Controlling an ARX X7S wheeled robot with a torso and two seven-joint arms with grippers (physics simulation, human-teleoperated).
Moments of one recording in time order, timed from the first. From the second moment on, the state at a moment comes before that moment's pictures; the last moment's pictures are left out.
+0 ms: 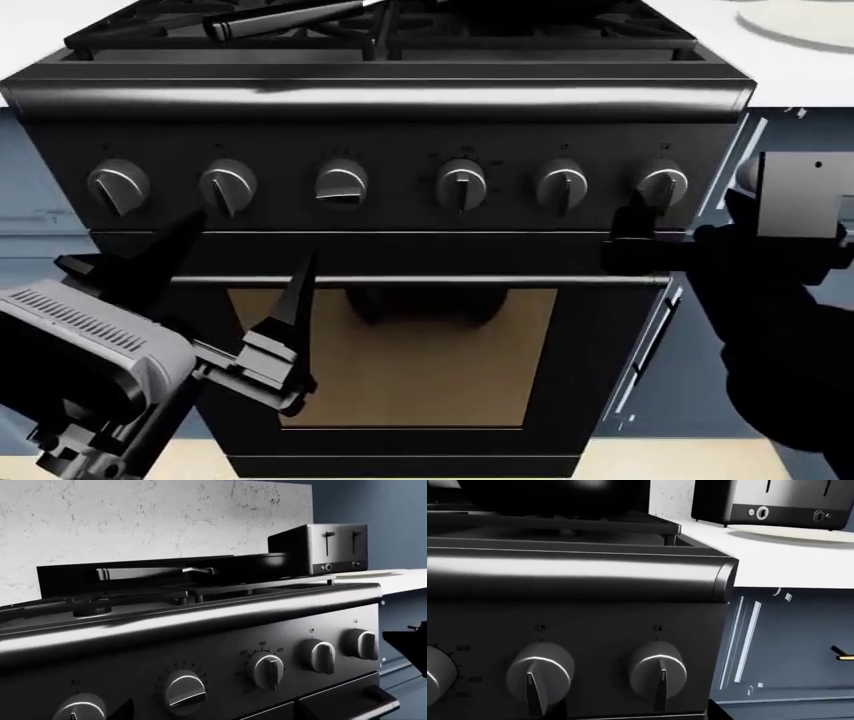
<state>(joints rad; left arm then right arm) -0.23 -0.79 0.08 0.91 -0.96 -0.52 -0.38 0.75 0.88 -0.41 -0.46 1.27 0.67 0.86</state>
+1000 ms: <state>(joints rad) -0.27 -0.81 0.12 0.93 -0.97 -0.55 -0.41 0.63 0.88 -0.39 -0.35 1.15 0.48 0.63</state>
